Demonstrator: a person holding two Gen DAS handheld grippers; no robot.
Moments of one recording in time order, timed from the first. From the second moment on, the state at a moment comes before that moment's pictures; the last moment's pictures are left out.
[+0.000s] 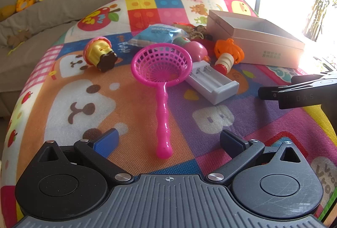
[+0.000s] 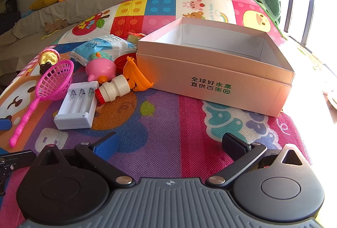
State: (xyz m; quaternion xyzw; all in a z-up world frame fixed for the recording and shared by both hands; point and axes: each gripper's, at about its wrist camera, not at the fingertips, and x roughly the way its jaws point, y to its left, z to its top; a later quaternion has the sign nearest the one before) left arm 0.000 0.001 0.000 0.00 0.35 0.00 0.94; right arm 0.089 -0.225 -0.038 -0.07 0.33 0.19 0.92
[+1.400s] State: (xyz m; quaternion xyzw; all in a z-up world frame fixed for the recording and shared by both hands) left arm 0.007 0.003 0.003 0.01 0.37 0.00 0.93; right arm 0.060 -0.227 -0.037 -0.07 0.36 0.18 0.91
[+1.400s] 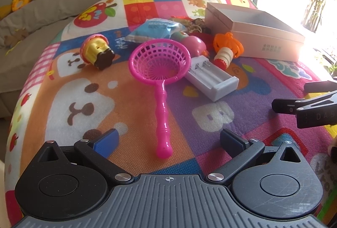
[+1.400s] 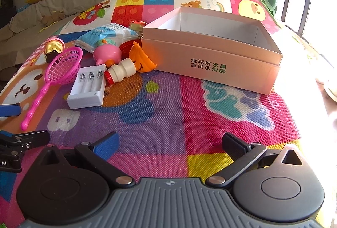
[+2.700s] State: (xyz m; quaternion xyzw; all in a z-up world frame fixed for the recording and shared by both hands) left arm 0.020 0.058 0.037 -0.01 0.34 0.09 0.94; right arm 0.053 -0.136 -0.016 -0.12 0.33 0.32 0.88
